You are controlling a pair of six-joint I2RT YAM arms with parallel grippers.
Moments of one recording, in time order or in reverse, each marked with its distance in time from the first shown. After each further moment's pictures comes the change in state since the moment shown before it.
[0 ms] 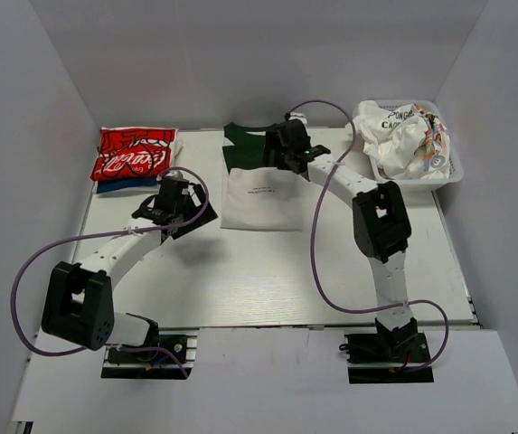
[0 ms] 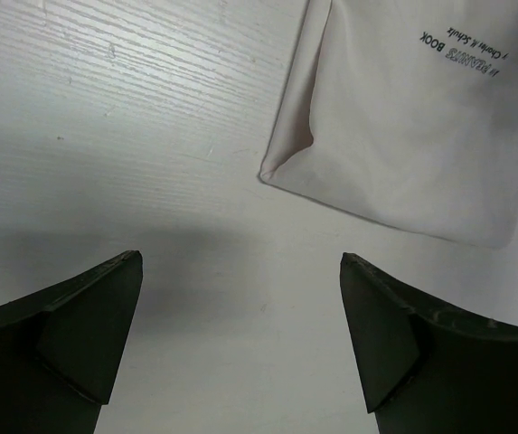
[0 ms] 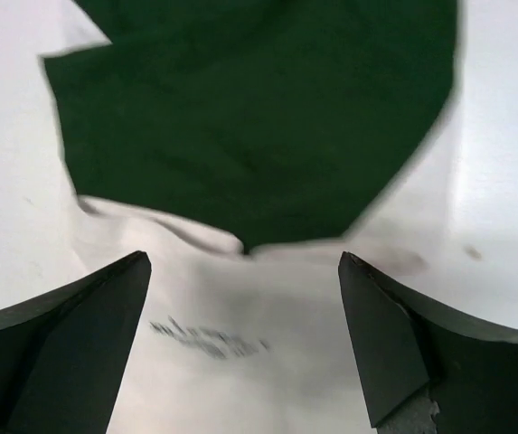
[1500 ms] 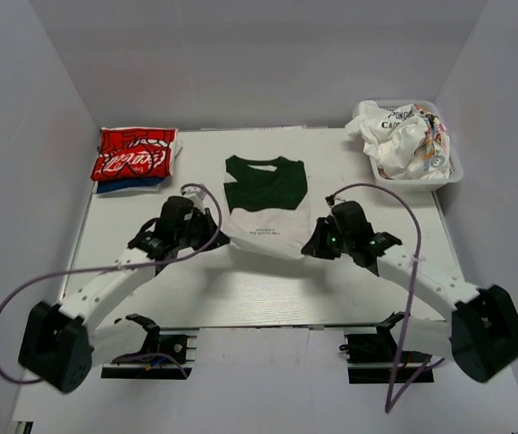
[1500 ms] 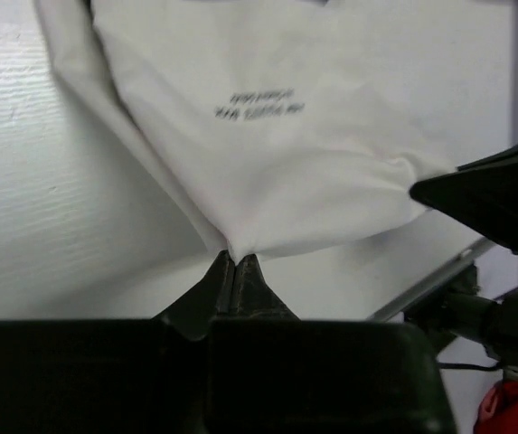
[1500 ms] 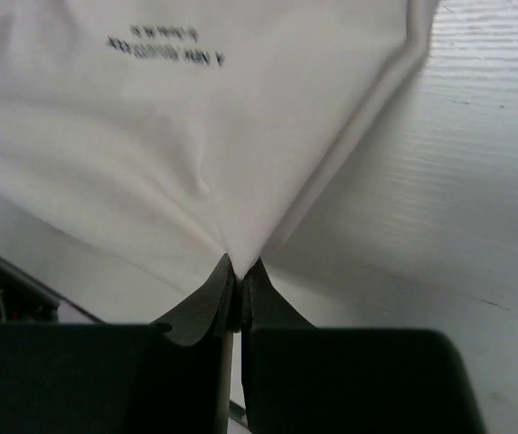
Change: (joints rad) left arm -0.149 -0.202 -0.171 0.108 0.264 0.071; right arm 0.012 -1.009 -1.210 0.042 -0.365 0.183
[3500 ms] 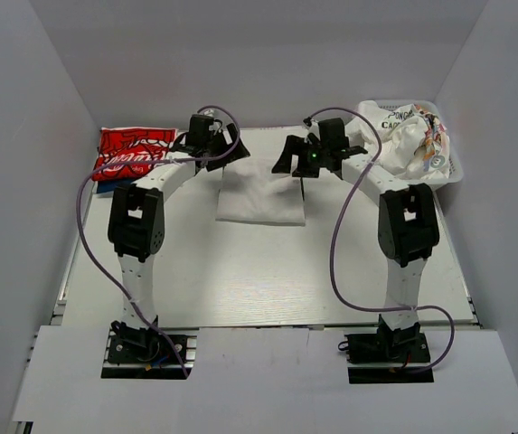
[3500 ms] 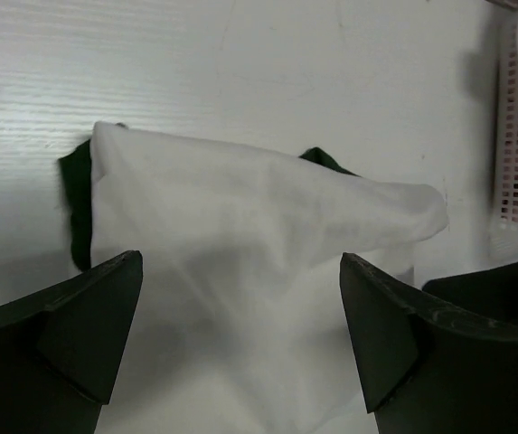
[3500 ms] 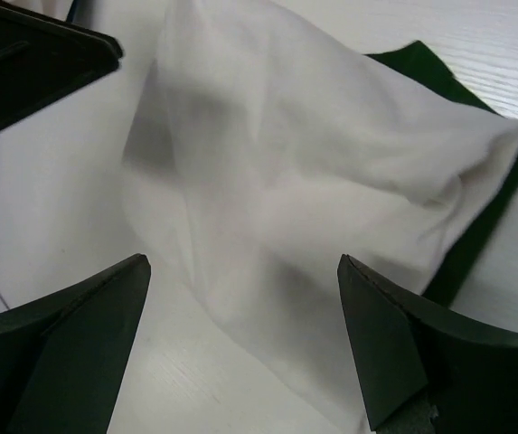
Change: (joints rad) left arm 0.181 0.952 1.003 0.011 -0.042 0.057; right arm -0.224 0.809 0.936 -0.023 -0.312 -0.219
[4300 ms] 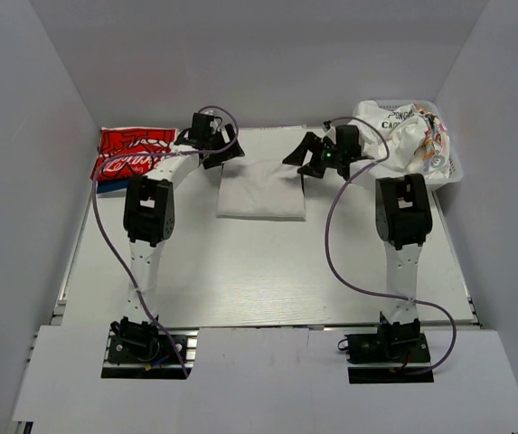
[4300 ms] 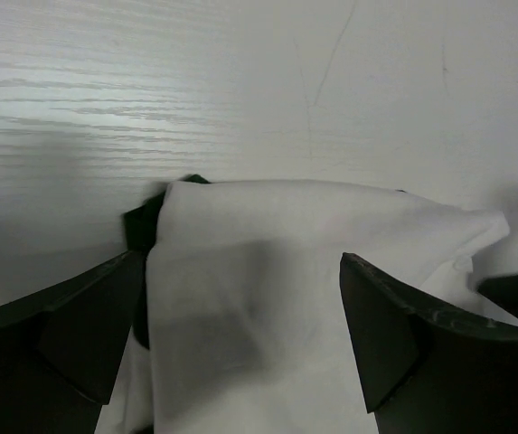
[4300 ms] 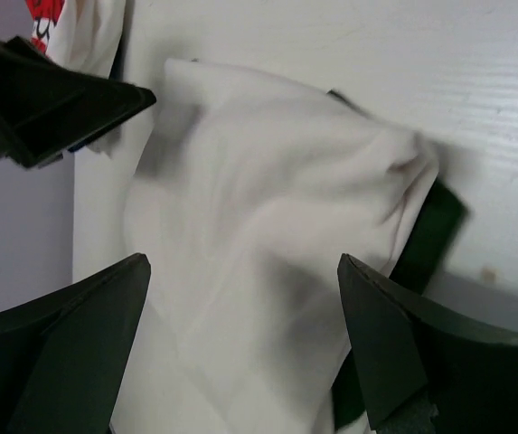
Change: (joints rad) left arm 0.036 0.285 0.306 -0.099 0.011 0.039; right arm -0.124 0.277 0.064 0.352 -0.201 0.268
